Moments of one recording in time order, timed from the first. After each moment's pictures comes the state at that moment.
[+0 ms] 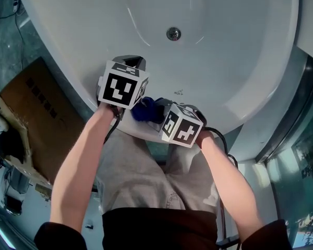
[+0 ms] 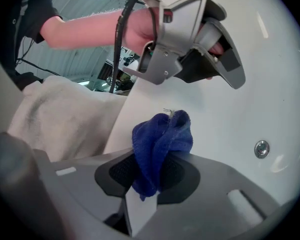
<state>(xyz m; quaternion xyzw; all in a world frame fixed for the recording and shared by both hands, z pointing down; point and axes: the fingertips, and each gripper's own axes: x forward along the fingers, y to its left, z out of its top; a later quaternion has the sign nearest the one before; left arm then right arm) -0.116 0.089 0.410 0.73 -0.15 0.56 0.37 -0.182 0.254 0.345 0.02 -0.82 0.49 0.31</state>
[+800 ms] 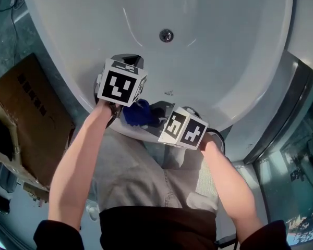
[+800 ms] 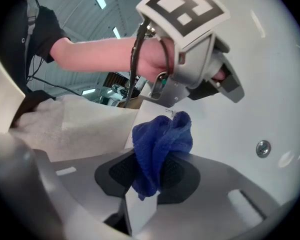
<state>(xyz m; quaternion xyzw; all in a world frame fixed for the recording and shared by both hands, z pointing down) -0.103 0.091 0.410 0.73 -0.17 0.54 0.38 -0.164 0.248 0.309 0.01 -0.82 0.51 0.26</state>
